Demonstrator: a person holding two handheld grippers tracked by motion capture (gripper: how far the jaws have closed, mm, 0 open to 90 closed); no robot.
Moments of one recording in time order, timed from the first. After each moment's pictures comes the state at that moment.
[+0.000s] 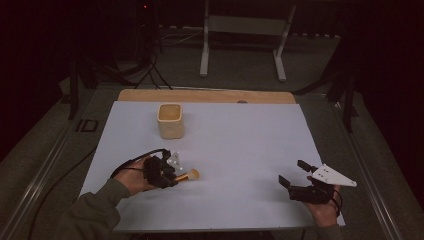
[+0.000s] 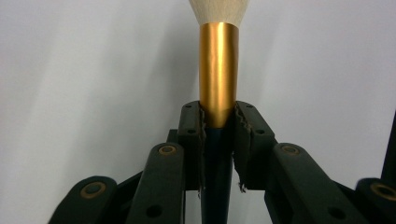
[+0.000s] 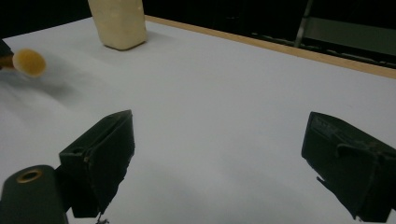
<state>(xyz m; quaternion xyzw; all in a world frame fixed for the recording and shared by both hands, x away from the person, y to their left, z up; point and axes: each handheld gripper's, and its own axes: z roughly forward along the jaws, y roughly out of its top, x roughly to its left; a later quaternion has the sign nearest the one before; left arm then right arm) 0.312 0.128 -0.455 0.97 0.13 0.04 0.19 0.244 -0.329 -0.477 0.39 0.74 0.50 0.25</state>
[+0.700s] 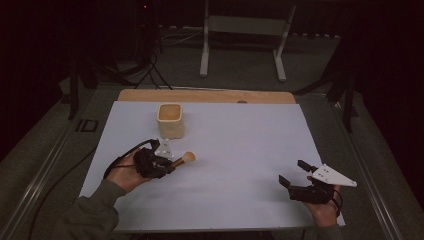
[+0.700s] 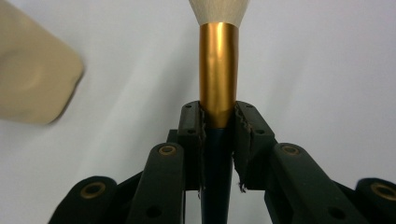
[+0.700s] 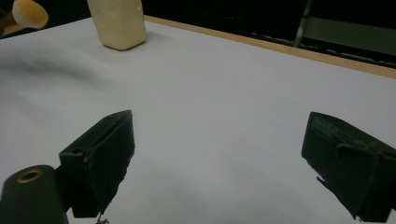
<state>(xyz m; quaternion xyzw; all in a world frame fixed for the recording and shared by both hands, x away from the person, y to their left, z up) 0.312 0.149 -0.426 0.94 0.19 0.11 0.24 0.245 -0.329 -0.477 0.39 0.74 0.50 0.25</state>
